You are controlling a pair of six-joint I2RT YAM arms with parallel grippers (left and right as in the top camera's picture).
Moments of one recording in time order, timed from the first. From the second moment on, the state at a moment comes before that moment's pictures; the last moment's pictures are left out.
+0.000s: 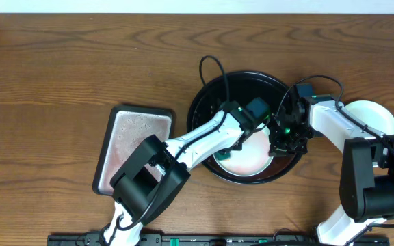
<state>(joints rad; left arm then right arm) -0.84 2.05 1.50 -1.04 -0.27 -0.84 0.12 1.84 1.04 -0.92 -0.35 0.16</state>
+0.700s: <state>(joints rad) -0.84 2.05 1.50 -0.79 -0.04 -0.77 0.12 1.84 1.04 -0.92 -0.34 0.16</state>
